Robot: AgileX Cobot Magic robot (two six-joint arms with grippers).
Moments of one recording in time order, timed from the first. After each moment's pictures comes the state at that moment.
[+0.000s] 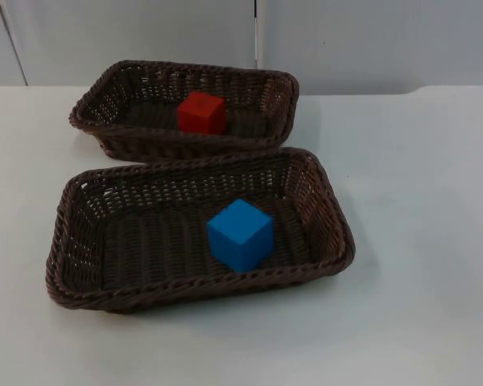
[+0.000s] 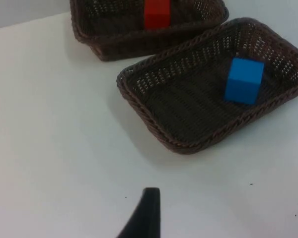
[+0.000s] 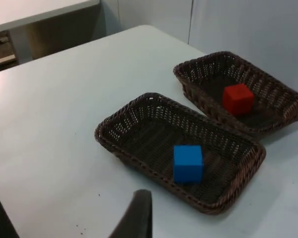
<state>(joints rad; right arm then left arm) 0.78 0.42 -0.69 0.08 0.72 -0.16 -0.37 0.00 -0.53 -0.02 1.13 0.02</state>
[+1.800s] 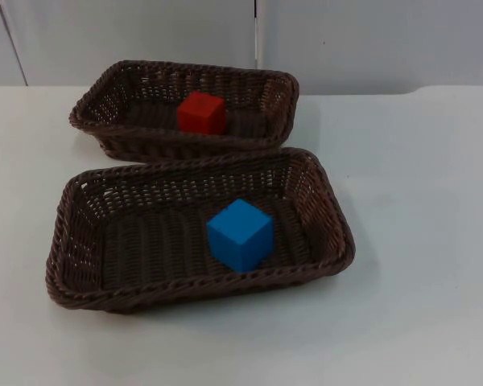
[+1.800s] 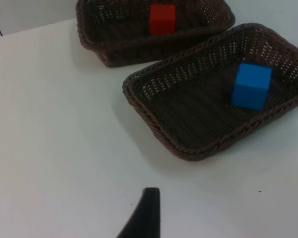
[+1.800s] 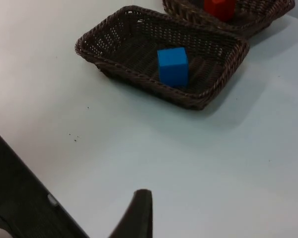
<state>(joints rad) 0.78 0.00 -0.52 -0.02 1.09 0.00 -0.37 0.00 -0.50 0.00 1.09 0.02</state>
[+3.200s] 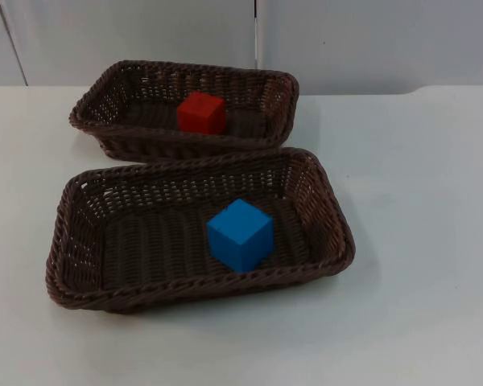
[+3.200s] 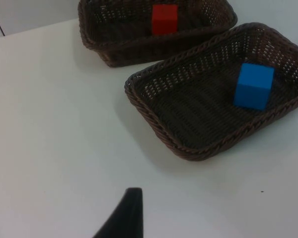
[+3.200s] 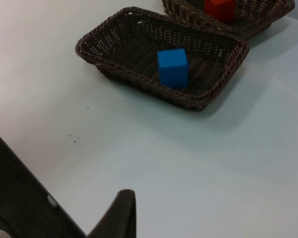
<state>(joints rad) 0.78 0.00 -0.52 -0.02 1.09 0.00 -0.37 0.00 -0.50 0.00 1.09 0.02</state>
